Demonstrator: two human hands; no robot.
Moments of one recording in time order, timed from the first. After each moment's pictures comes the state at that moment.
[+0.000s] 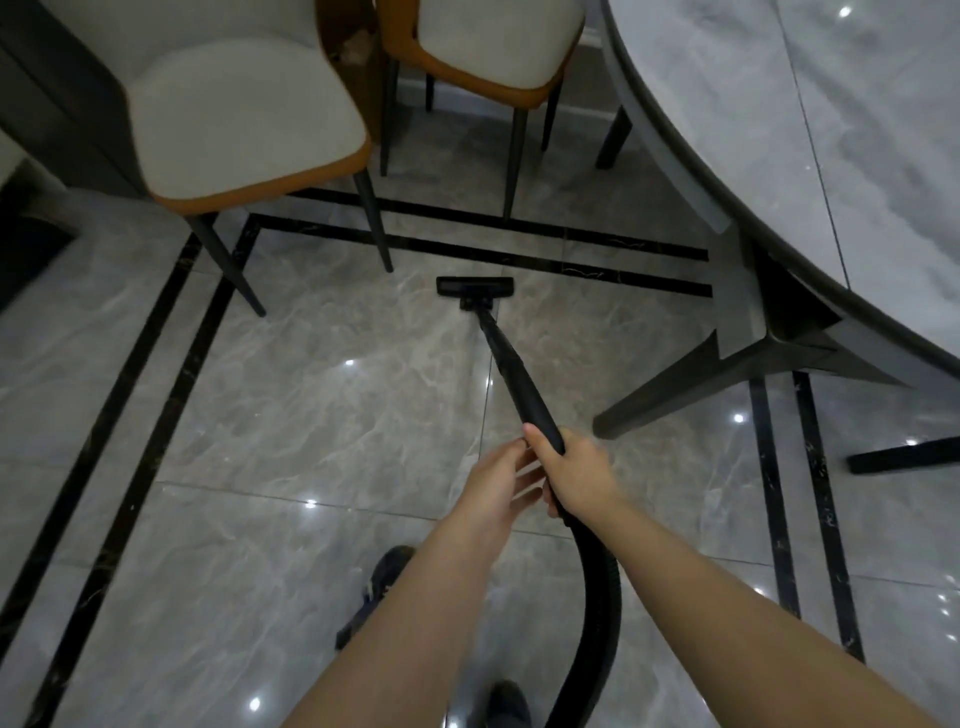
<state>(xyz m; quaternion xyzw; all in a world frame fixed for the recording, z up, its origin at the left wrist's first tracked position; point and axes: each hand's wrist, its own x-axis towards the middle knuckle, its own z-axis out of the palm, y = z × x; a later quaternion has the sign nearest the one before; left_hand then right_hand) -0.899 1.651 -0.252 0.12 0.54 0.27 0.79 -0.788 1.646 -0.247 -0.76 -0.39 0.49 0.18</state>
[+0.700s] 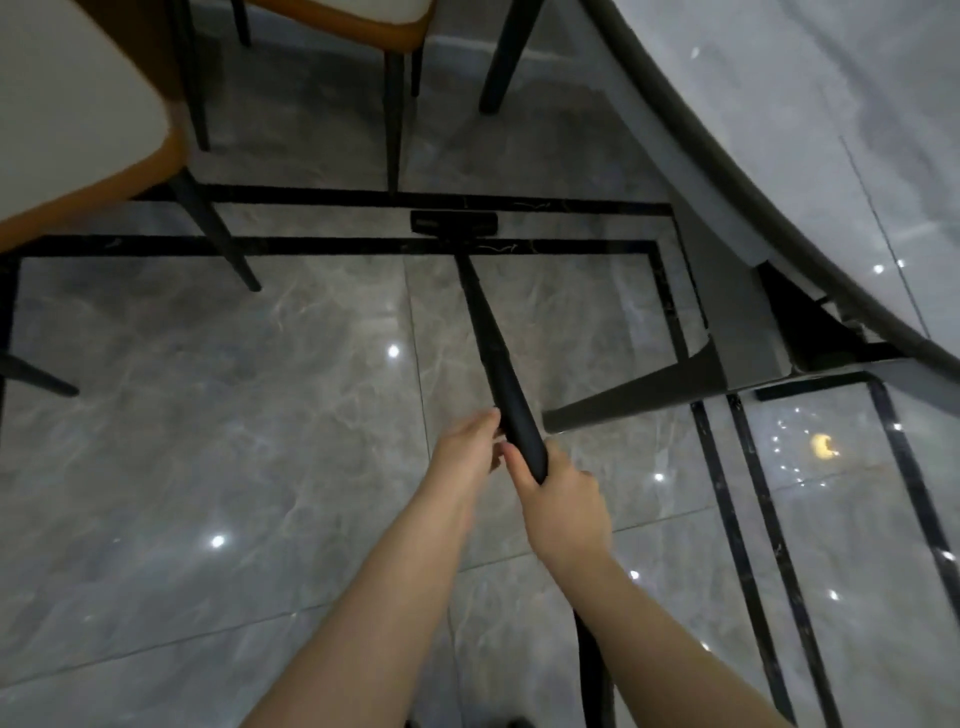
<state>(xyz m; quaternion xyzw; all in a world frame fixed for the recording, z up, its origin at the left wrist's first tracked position) -0.894 1.865 -0.330 0.23 0.57 0.12 0.78 -0.824 1.772 -0.317 -0.91 -0.31 0.26 0.10</state>
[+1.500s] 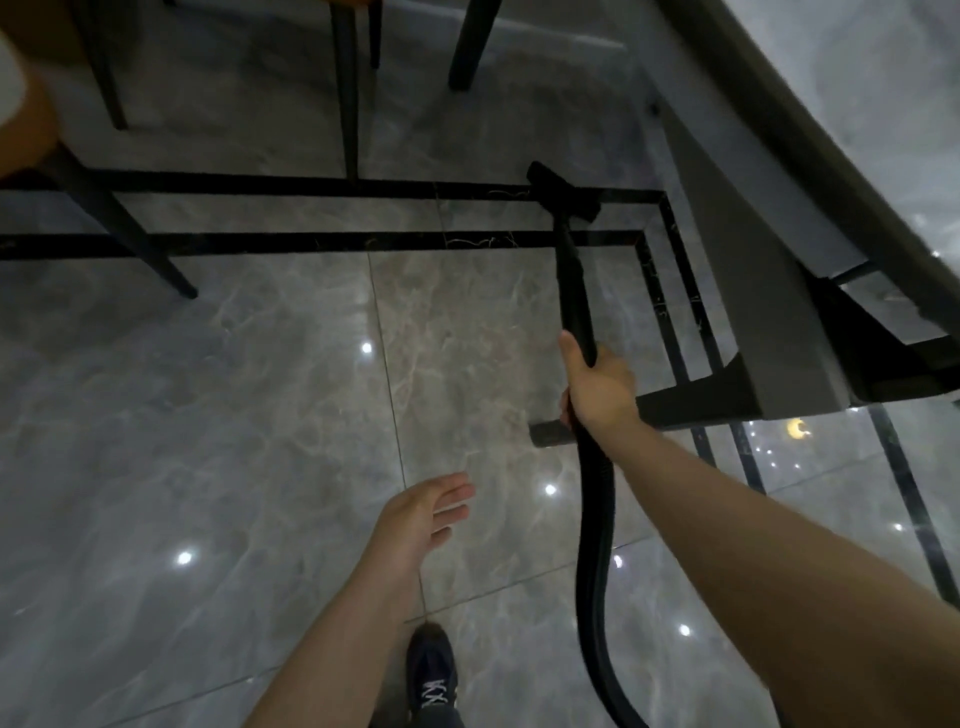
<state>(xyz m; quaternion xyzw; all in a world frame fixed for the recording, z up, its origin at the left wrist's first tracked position) -0.905 1.877 -0.423 0.25 0.54 0.05 0.80 -0.676 1.894 -0.390 -0.91 -0.19 0.30 0.23</state>
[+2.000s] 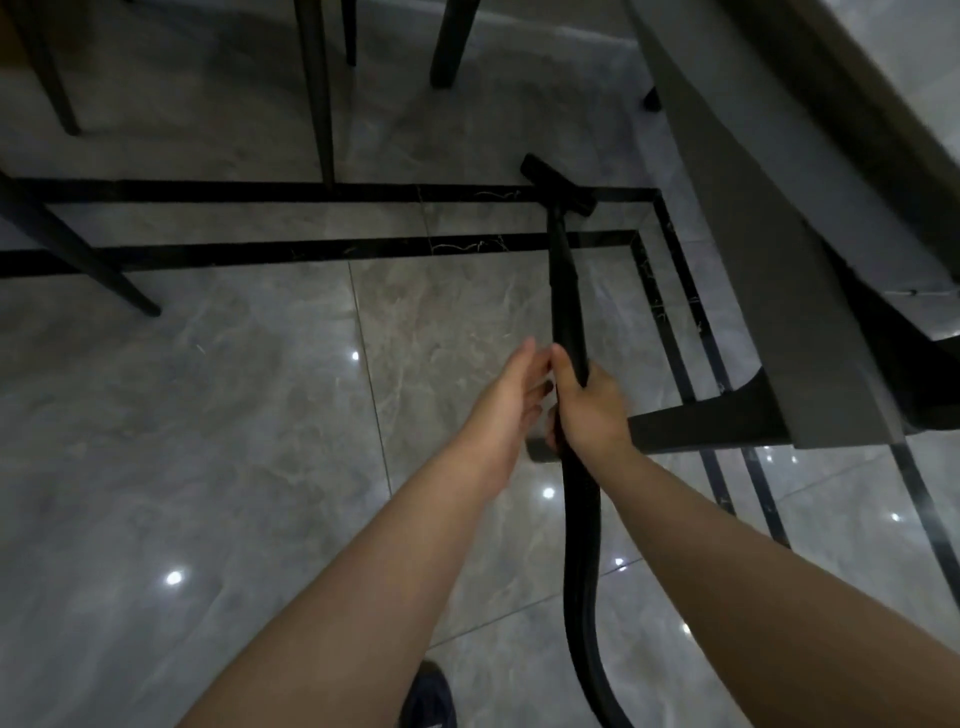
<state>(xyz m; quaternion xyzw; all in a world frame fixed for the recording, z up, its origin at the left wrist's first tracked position) -0.765 1.954 -0.415 0.26 0.36 0.11 0.89 -0.669 1.903 -0.415 -0.88 -0.16 0.32 0.31</state>
